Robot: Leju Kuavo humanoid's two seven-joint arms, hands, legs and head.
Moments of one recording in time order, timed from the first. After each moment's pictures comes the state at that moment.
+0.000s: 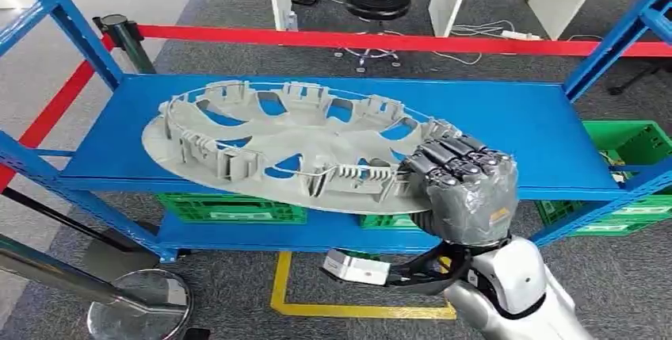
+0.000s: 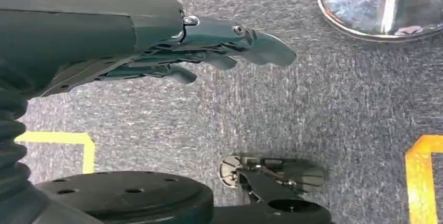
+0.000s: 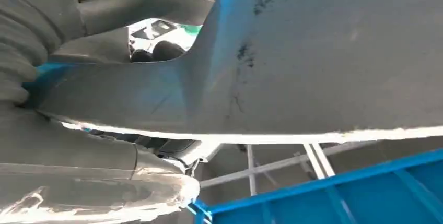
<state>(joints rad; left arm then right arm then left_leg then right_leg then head) -0.10 -0.12 -1.56 -0.01 1.54 0.33 -0.40 -0.24 -0.06 0.54 -1.85 1.30 -0.53 -0.01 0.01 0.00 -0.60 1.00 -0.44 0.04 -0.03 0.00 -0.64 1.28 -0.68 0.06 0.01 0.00</state>
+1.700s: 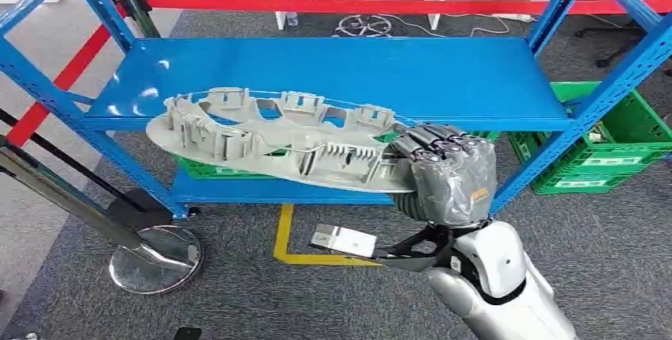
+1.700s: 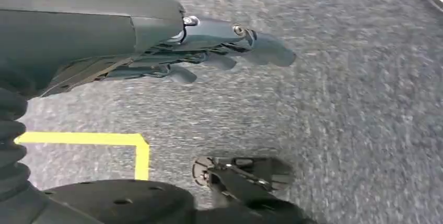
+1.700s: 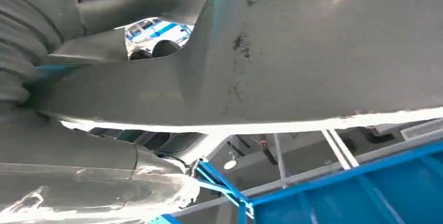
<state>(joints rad) -0.11 -0.07 -1.56 -0.01 1.52 0.29 -0.39 -0.28 -0.01 0.54 -1.78 1.25 -0.48 0.01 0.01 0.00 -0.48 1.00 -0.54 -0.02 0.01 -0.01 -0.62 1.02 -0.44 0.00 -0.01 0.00</state>
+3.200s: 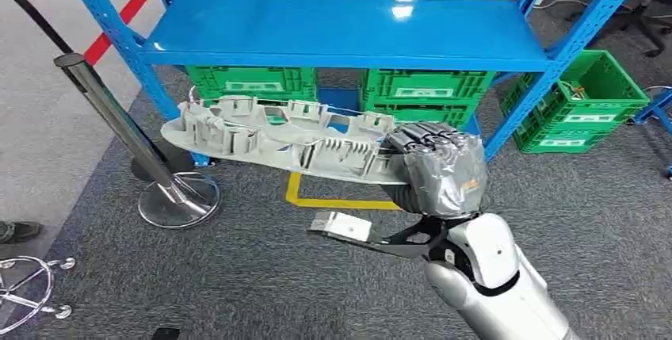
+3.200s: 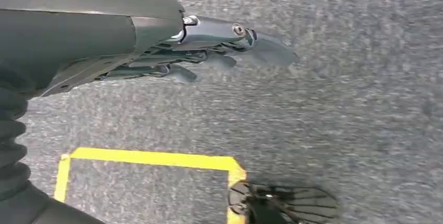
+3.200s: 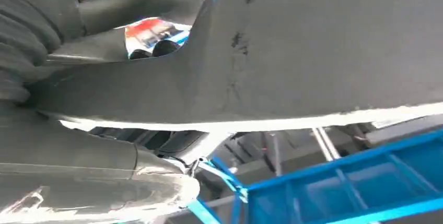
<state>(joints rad) -0.10 -0.02 -1.56 -0.01 1.54 0.25 -0.40 -0.31 0.00 0.54 -1.70 1.22 -0.47 0.03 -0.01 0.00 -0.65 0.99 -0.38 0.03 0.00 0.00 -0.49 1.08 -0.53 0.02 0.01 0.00</state>
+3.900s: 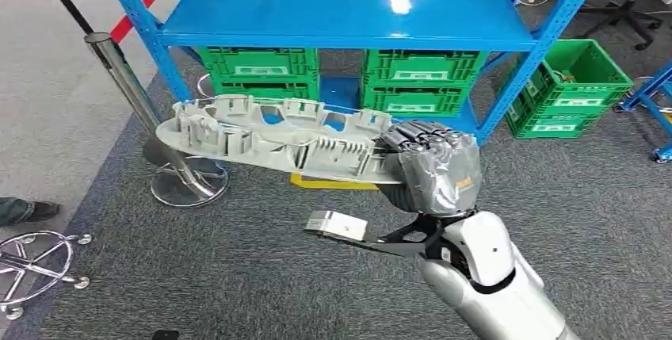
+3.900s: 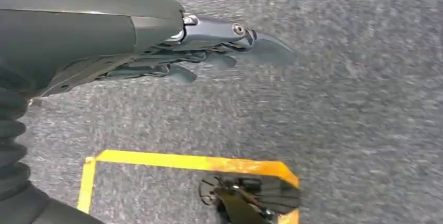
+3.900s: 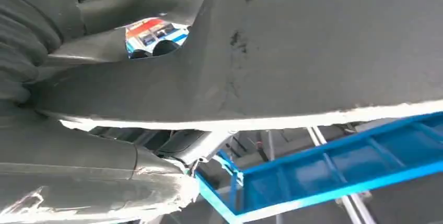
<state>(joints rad) -0.10 -0.01 -1.56 -0.01 1.55 0.25 -0.40 -0.32 0.00 0.54 -1.69 1.22 -0.46 0.03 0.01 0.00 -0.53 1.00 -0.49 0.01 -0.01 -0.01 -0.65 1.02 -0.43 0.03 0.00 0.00</state>
